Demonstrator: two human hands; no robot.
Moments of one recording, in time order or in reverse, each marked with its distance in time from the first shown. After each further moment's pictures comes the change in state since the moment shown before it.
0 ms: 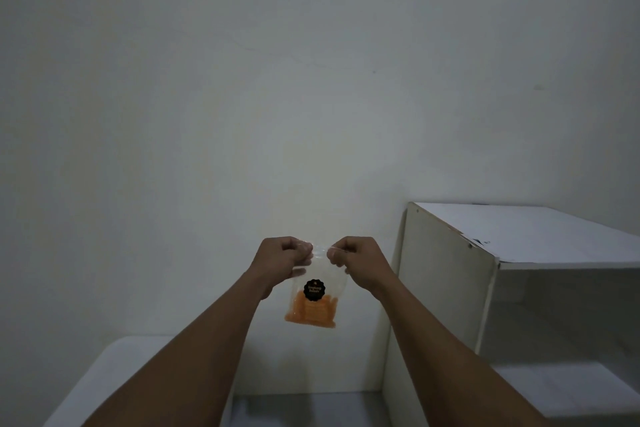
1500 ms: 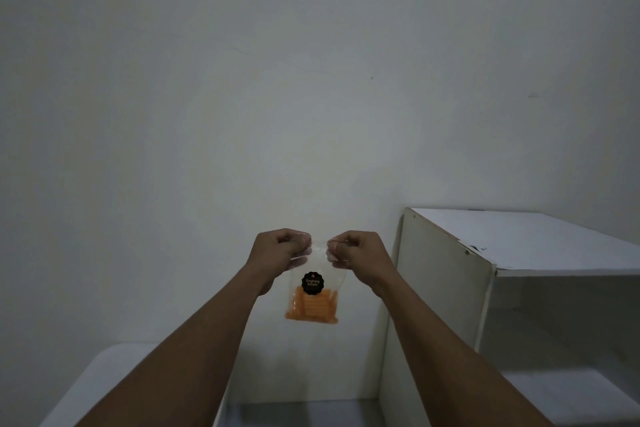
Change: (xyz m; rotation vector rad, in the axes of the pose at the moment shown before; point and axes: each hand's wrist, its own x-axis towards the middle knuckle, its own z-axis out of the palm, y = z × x) left_hand 0.007 0.016 0.003 -0.123 0.001 0.060; right_hand 0.004 -0.015 -0.009 0.243 0.004 0.002
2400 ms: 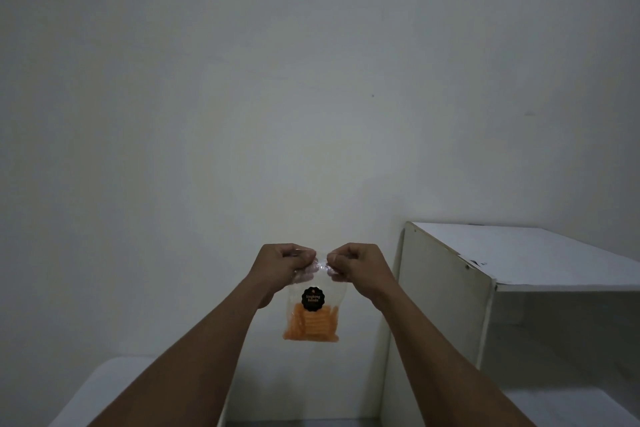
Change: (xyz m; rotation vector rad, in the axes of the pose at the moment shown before) left_hand -0.009 0.010 0.000 0.006 -0.063 0.000; right_hand -0.004 -0.009 0.005 -0.015 0.001 -0.008
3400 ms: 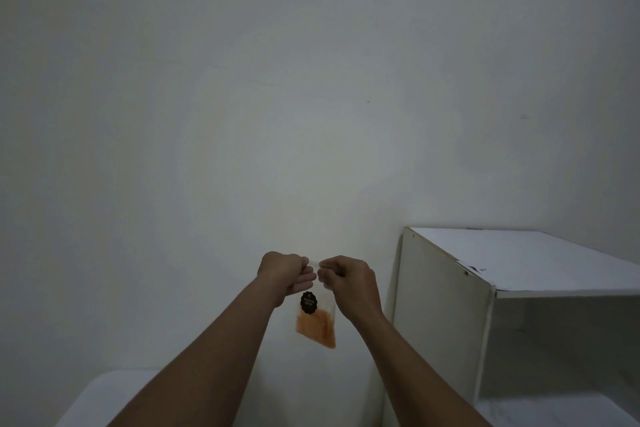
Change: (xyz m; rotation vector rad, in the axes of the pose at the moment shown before) left_hand 0.012 0.015 0.023 -0.020 0.261 -0.301; right_hand -0.007 0.018 0.021 -0.283 0.176 -0.124
